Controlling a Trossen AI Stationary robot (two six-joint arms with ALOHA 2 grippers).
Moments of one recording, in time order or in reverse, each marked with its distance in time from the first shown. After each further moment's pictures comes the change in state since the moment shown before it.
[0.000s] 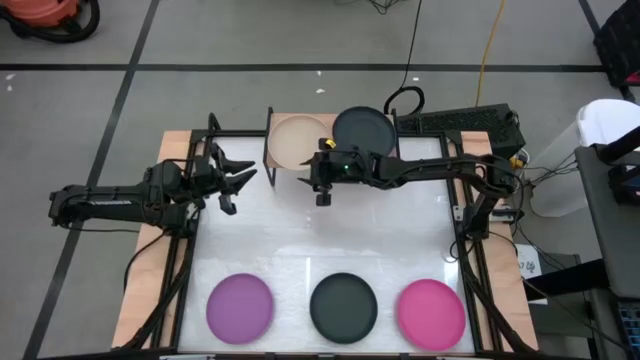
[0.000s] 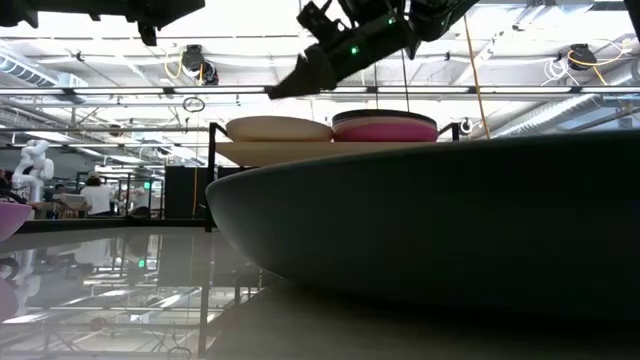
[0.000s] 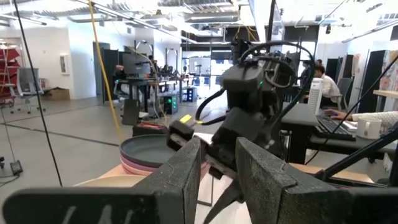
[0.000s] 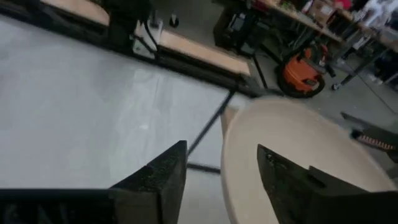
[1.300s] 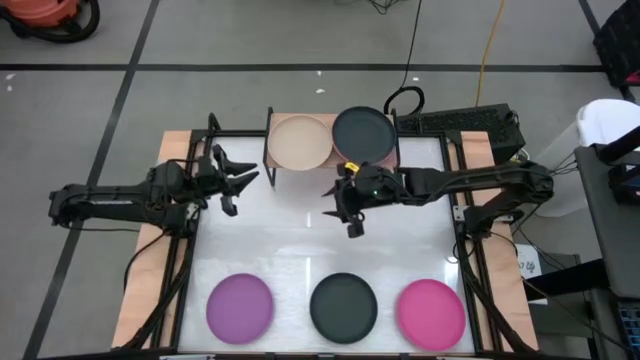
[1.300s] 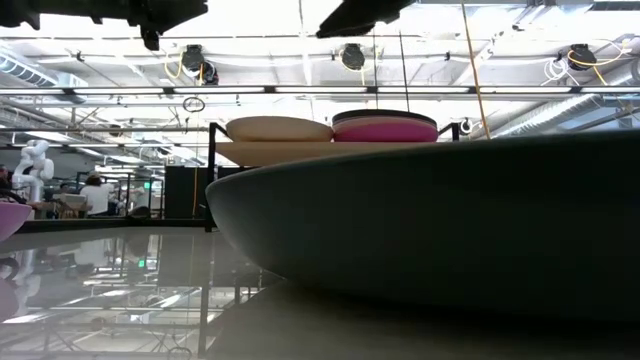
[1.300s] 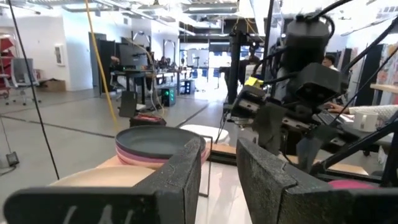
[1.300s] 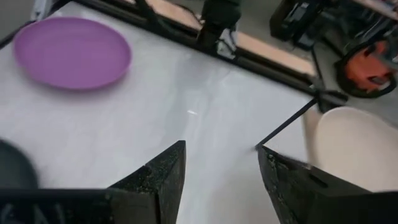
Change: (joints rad) left arm -0.003 0.019 0.000 -0.020 0.010 -0.020; right arm 0.212 -0.278 -0.021 -0.409 0.005 0.090
